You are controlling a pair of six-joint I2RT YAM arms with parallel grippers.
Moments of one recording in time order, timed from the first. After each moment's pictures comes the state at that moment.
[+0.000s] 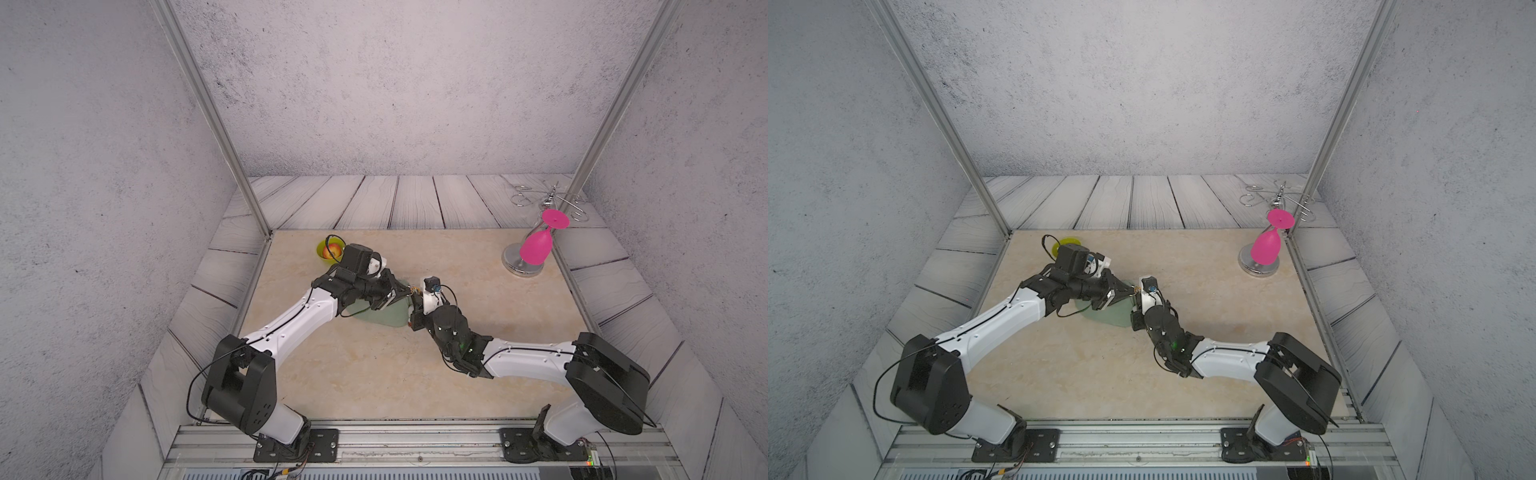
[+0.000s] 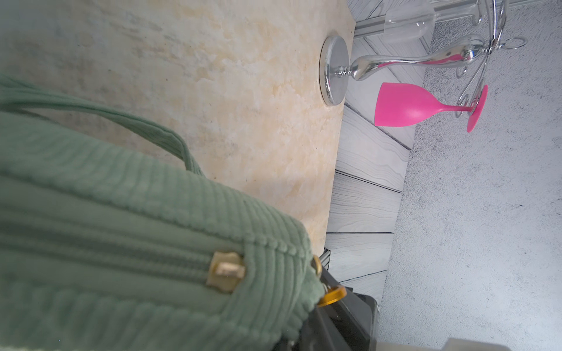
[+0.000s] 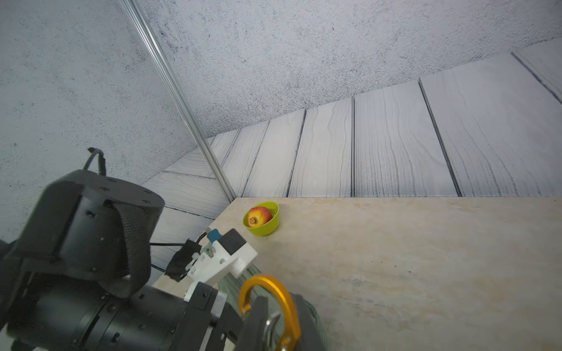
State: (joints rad) left arm -0.51 1.51 1.14 -0.33 0.64 -1.02; right arm 0.97 1.53 0.72 0.61 0.47 0.25
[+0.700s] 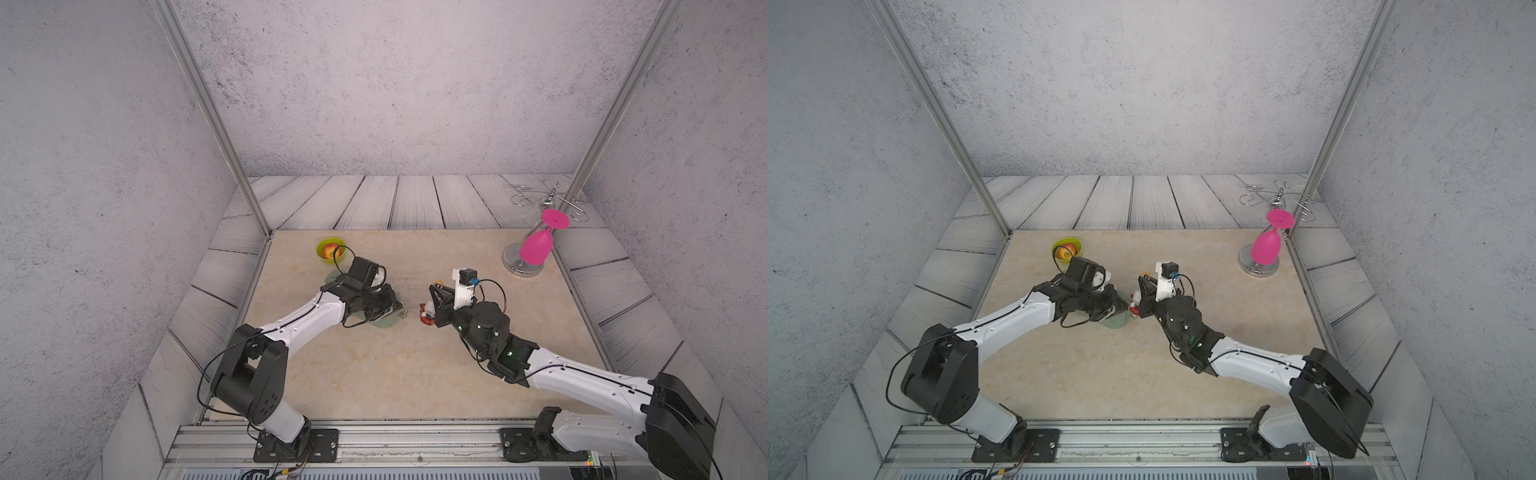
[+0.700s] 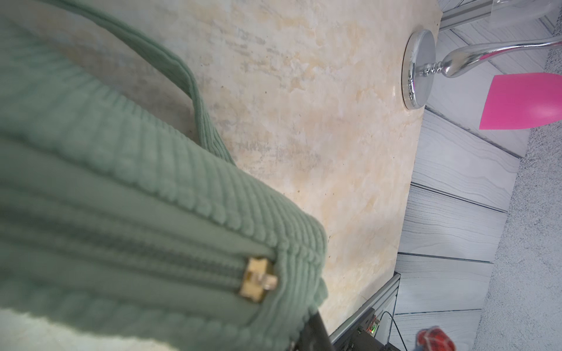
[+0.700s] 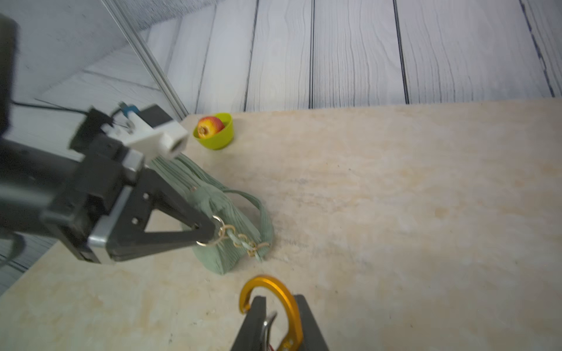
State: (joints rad) left arm -0.52 1.57 1.06 -0.37 0.47 -0.87; right arm 0.89 1.33 0.70 0.60 0.32 0.36
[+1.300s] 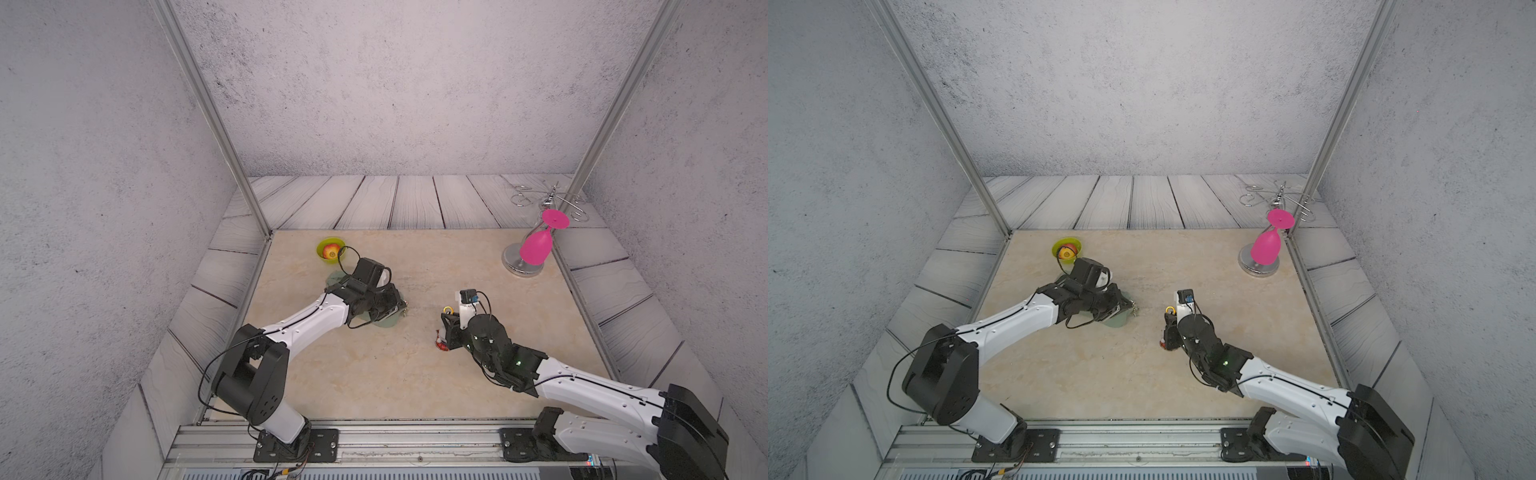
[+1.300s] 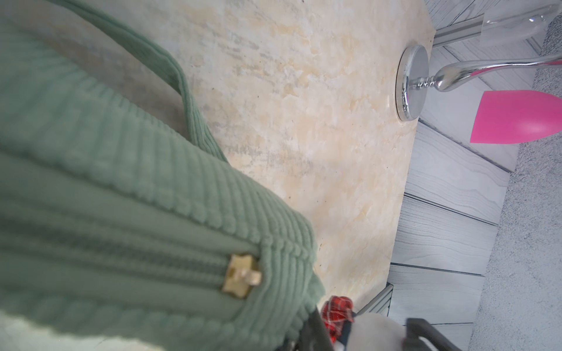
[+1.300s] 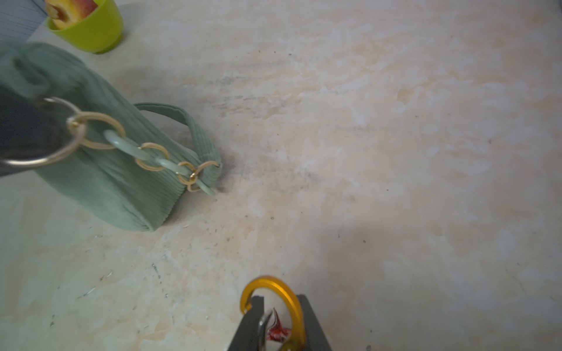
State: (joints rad) left arm -0.59 1.57 1.06 -0.32 0.39 -0.97; right arm 0.88 1.08 0.52 0.06 0.33 0.46
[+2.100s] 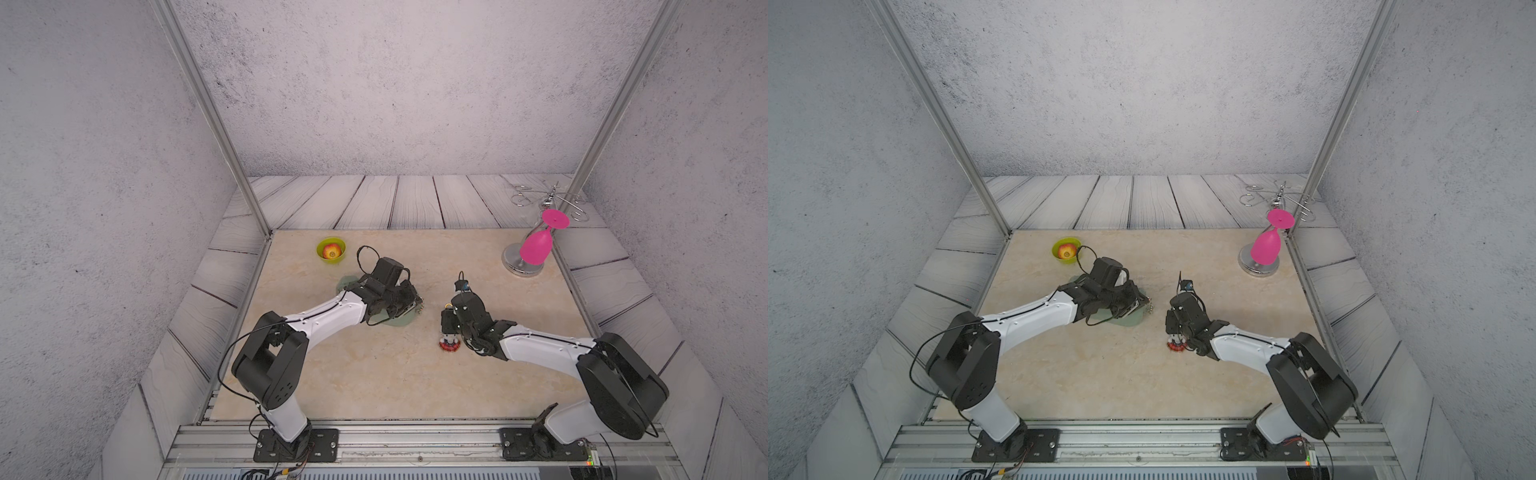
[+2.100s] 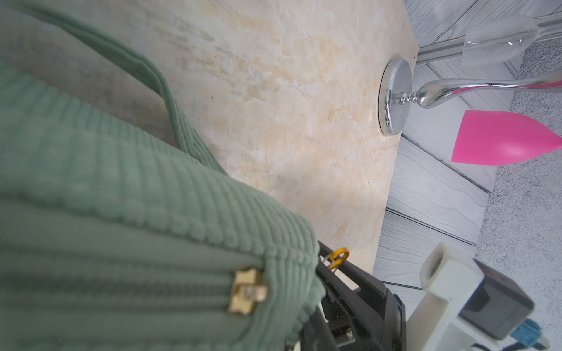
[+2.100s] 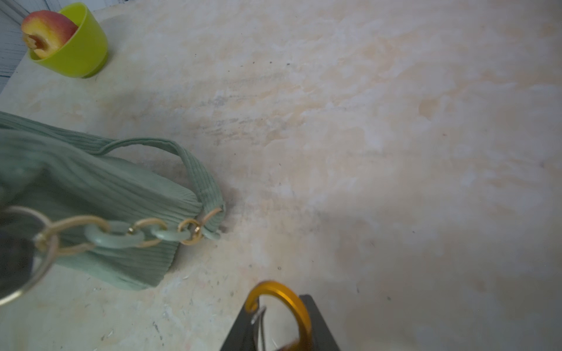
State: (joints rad) left arm -0.66 1.68 1.14 -0.21 0.33 -1.10; right arm 0.67 1.50 0.72 0.04 0.18 0.53
